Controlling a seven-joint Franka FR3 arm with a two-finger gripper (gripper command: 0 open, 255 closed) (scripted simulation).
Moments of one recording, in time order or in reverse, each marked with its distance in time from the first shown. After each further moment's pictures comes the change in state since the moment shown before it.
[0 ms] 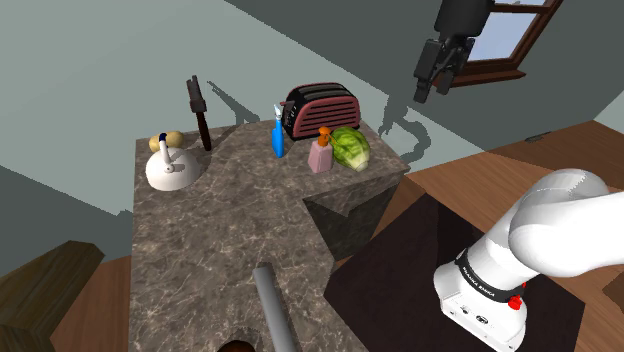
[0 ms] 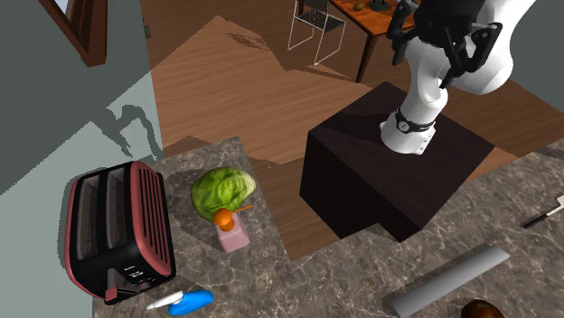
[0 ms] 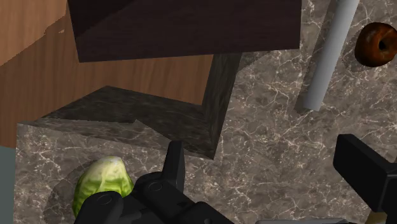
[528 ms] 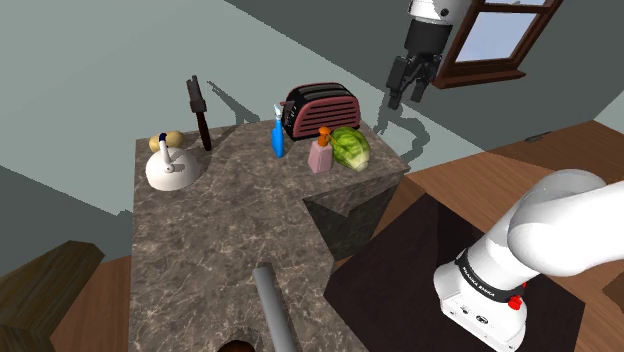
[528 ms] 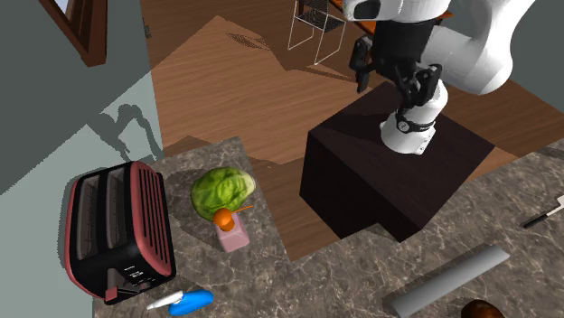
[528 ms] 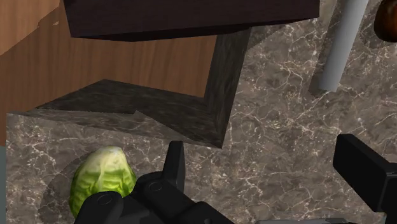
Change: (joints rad) arm -0.020 0.153 -0.033 -0.025 -0.014 0.180 -0.036
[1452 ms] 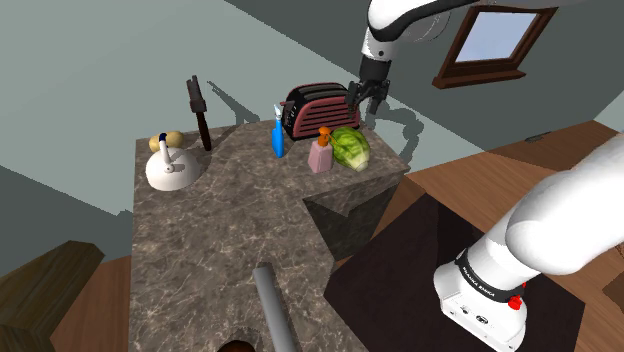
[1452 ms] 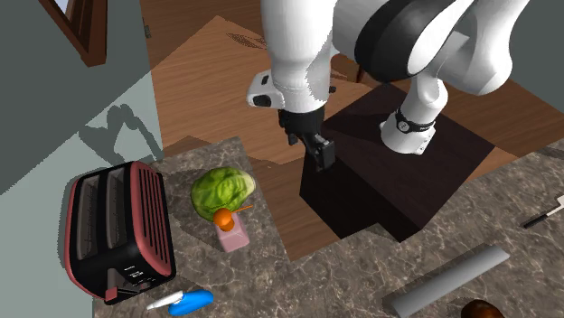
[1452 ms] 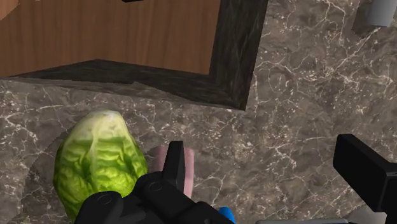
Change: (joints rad) arm -0.033 0.471 -0.068 0.130 0.023 0.348 -0.082
